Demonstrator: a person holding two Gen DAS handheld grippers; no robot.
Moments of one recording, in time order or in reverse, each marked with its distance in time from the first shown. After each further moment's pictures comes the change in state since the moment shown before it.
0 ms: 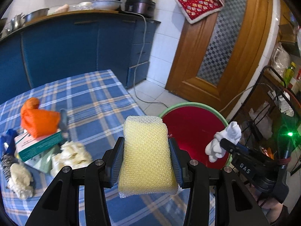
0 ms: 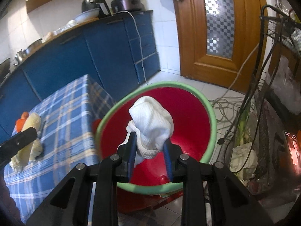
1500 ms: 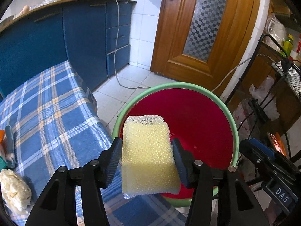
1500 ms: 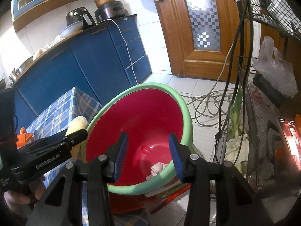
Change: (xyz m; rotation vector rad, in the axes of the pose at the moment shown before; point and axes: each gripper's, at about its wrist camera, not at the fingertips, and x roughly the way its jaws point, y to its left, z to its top) left arm 0.100 -0.065 0.007 0.122 0.140 -0.049; right arm -0.009 -0.052 -0.003 0.125 -0.030 0.005
